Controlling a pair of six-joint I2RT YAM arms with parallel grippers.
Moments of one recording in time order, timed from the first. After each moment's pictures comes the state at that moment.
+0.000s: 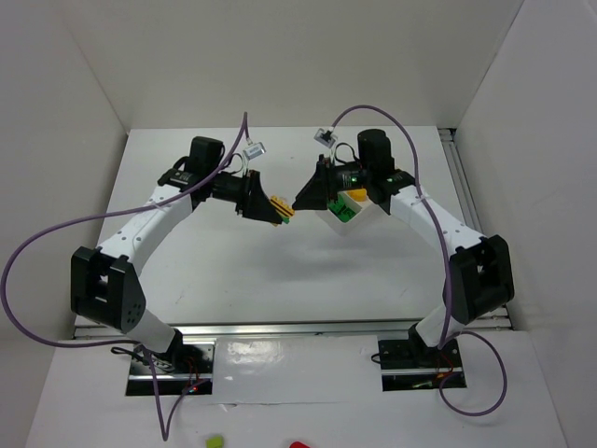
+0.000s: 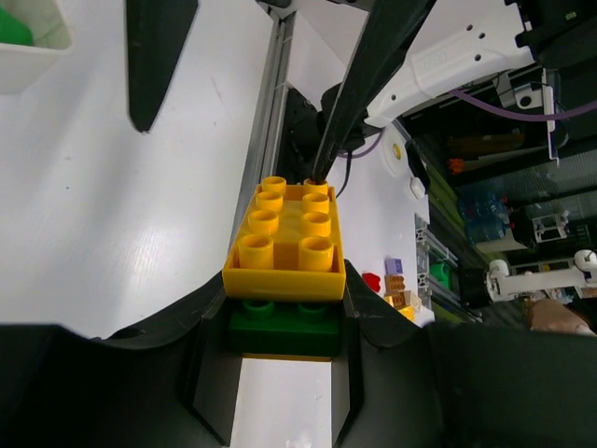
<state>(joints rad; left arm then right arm) -0.30 1.54 1.30 -0.51 1.25 -0.14 0.41 1.56 1.25 -0.06 -1.11 0.32</state>
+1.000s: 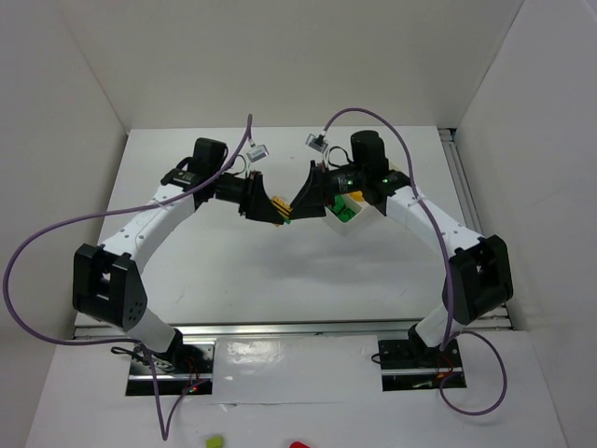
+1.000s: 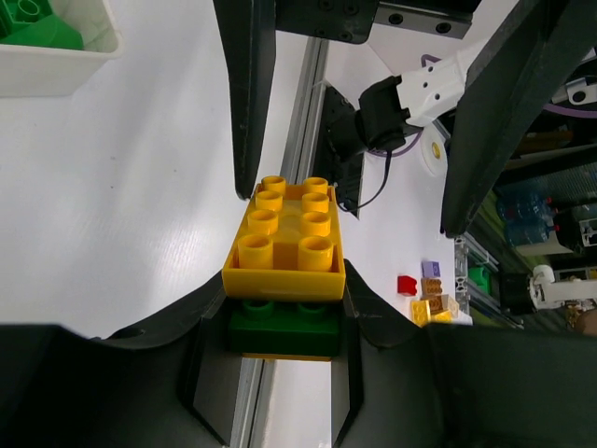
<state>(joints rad) -0.30 1.55 1.30 -0.53 1.19 -0.06 0.44 1.56 1.26 -0.10 -1.20 0.33</state>
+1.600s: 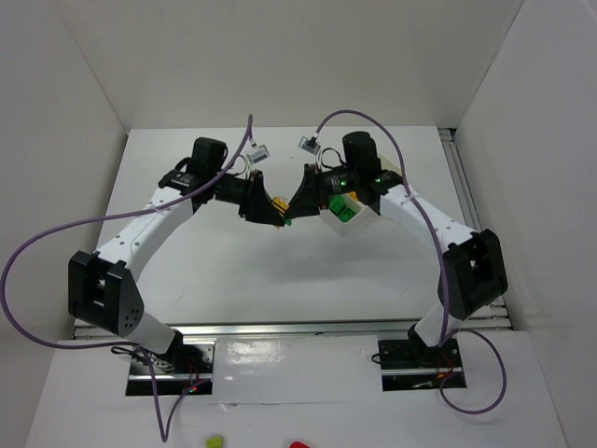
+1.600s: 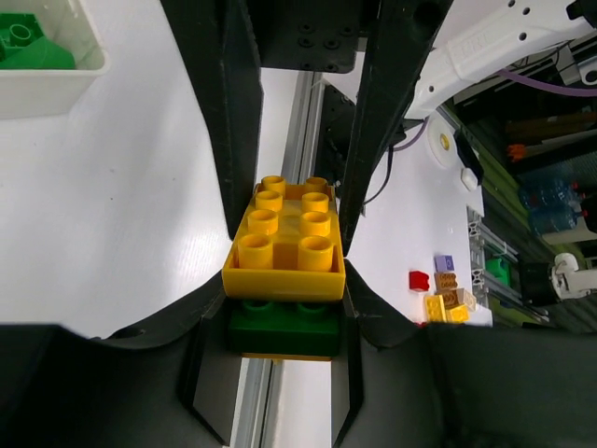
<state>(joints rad) -0.33 1.51 1.31 -0.54 1.19 -0.02 0.47 1.60 1.28 -0.10 -1.19 0.33</state>
